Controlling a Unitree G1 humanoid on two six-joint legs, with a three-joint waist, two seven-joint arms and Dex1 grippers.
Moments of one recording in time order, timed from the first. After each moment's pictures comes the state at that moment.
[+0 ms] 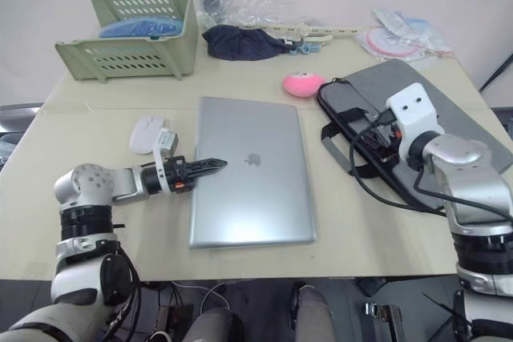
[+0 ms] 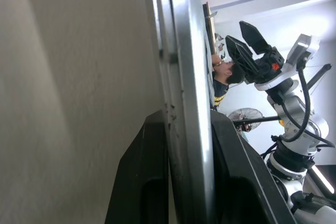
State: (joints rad) left arm -0.71 0.35 0.42 0.31 -0.62 1.51 -0.74; right arm -0.52 -0.81 -0.09 -0.17 0.19 0.81 0.49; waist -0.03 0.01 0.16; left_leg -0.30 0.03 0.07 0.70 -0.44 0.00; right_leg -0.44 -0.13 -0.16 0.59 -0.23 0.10
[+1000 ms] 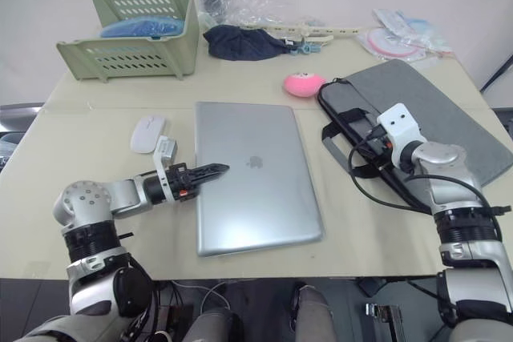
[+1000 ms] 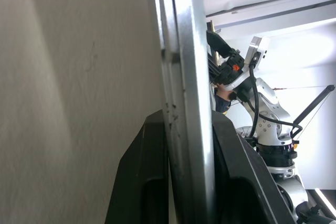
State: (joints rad) left arm -0.62 0.21 0.58 0.10 -0.71 1.63 -0.51; right arm -0.65 -0.76 0.04 0.41 0.08 0.41 0.63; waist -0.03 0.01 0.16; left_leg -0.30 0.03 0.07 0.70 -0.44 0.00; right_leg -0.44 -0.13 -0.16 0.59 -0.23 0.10
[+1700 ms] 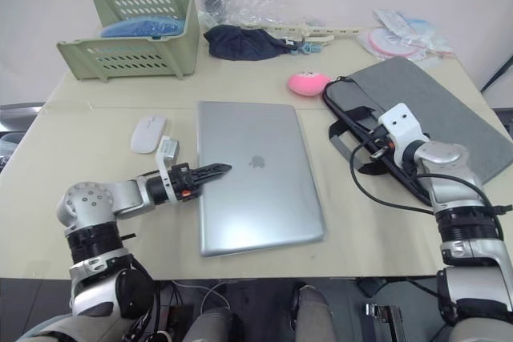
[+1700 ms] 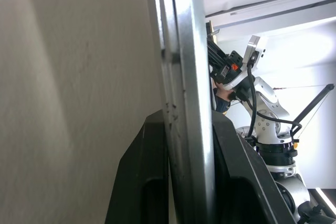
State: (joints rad) left arm -0.62 0.19 0.57 0.09 -0.73 1.61 -0.49; right arm -0.66 -0.76 0.03 0.44 0.06 0.38 0.65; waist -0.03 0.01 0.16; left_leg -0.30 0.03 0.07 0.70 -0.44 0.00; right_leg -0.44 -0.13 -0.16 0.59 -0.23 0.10
